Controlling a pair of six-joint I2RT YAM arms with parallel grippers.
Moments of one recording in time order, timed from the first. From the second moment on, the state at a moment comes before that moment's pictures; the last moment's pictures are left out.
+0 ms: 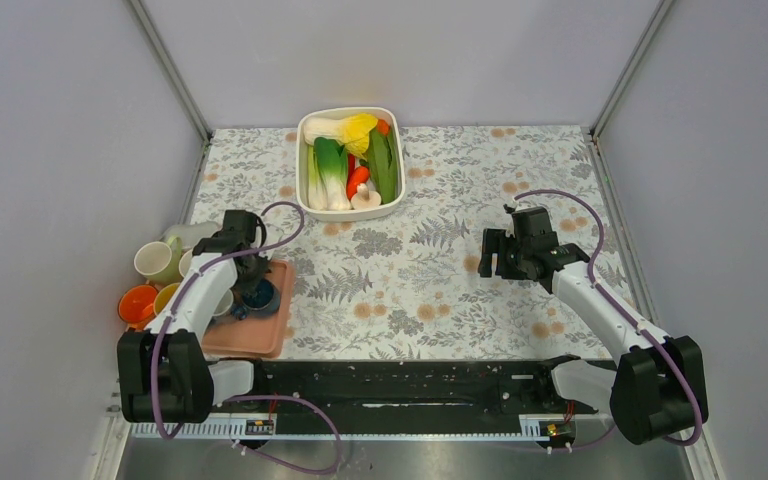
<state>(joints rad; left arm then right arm) -0.01 1.21 0.78 -0.81 -0.17 0.40 0.27 1.17 0.73 -0.49 -0.05 0.30</state>
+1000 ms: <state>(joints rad) -0.01 1.08 0.93 -0.87 0.00 0.41 0.27 1.13 0.73 -0.48 -0.03 0.28</state>
